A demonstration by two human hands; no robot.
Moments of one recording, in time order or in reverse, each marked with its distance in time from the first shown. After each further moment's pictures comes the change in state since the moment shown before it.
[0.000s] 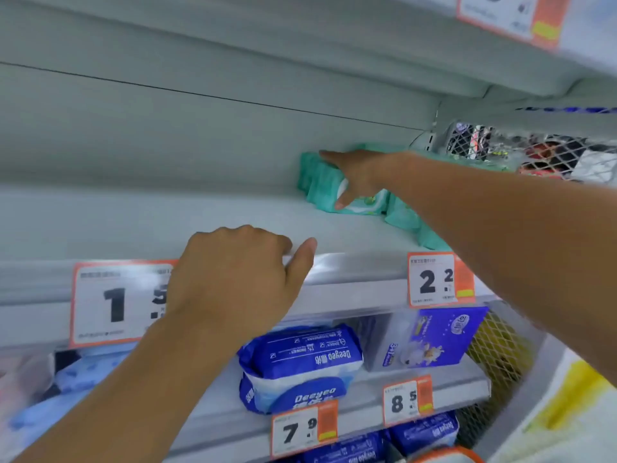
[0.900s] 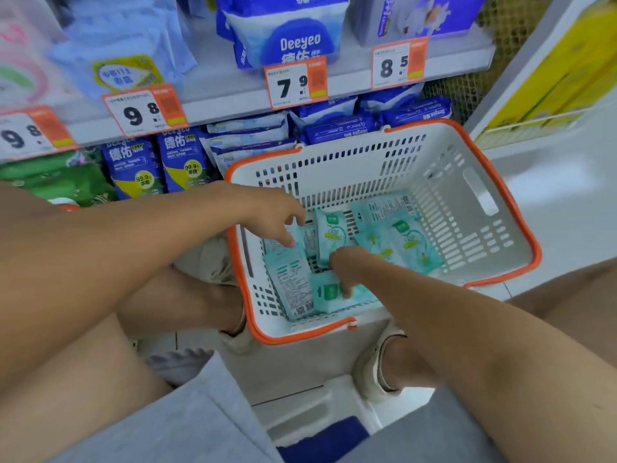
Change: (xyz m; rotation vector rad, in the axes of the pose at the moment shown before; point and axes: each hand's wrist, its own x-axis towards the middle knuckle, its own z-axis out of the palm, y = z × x) left_hand -0.267 0.068 0.074 -0.182 -1.546 0.392; right_hand -0.427 -0.198 0.419 0.062 -0.969 -0.270
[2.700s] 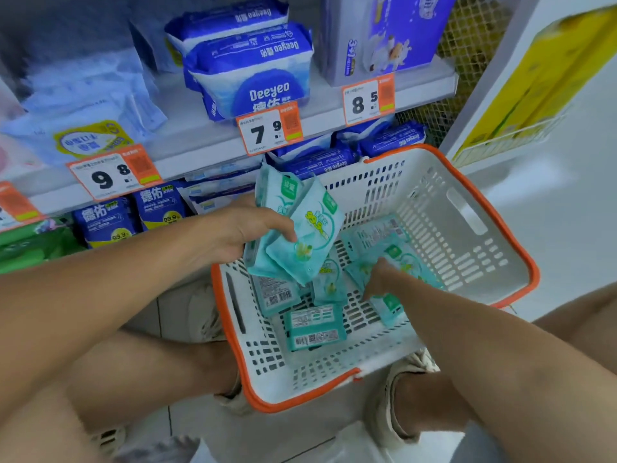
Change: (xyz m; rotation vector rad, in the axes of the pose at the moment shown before) left_hand 0.007 -0.011 -0.023 -1.384 0.223 -0.113; right_hand 0.007 0.076 0.018 0.754 -0.025 0.509
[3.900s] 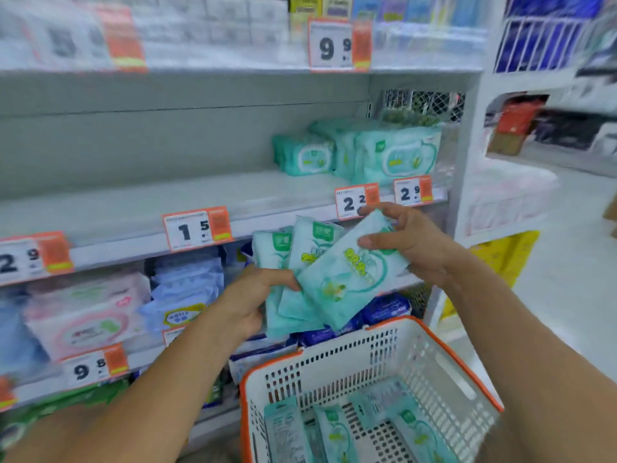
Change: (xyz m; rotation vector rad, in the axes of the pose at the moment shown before) left_hand -0.148 0.125 -0.022 -0.507 0.084 0.556; right_hand -0.305 -0.013 -0.273 1.185 0.357 -1.181
